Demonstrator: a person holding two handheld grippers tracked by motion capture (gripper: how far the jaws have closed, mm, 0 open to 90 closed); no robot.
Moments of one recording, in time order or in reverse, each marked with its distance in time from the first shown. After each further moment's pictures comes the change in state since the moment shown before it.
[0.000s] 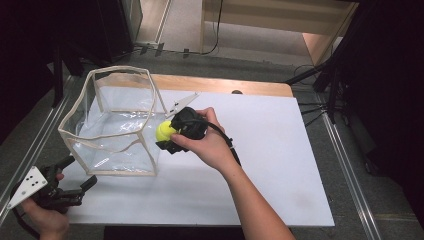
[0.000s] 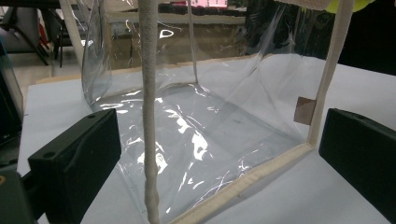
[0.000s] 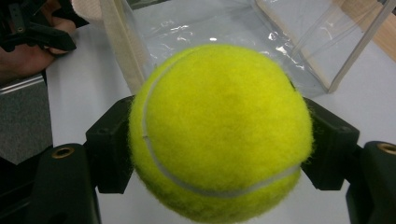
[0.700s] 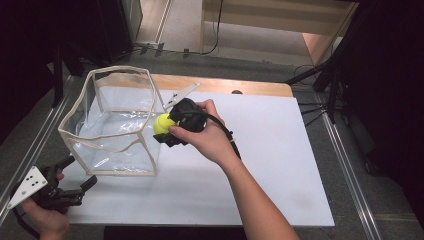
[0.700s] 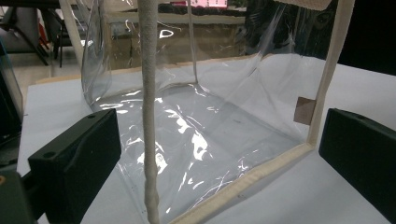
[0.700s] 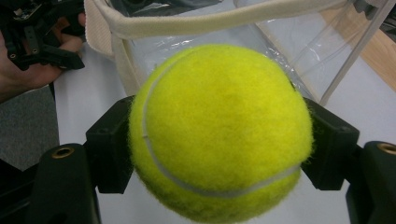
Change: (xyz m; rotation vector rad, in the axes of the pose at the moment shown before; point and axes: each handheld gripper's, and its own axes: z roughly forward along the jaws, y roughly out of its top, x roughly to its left) left arm 0.000 0.000 0.000 0.002 0.001 0.001; right arm -0.002 0.018 -0.013 -0.013 -0.001 -0.003
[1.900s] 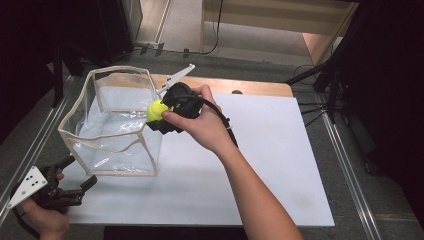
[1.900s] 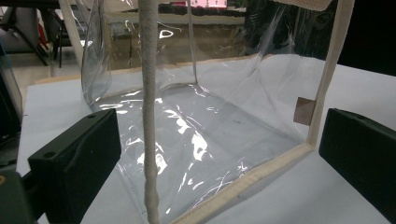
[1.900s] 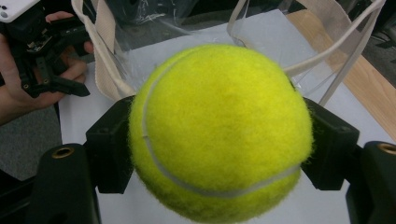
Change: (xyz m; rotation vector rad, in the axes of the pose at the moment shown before) left arm 0.000 0.000 0.000 -0.004 -0.003 -0.002; right arm -0.003 0.034 -0.016 -0.019 -0.006 -0.017
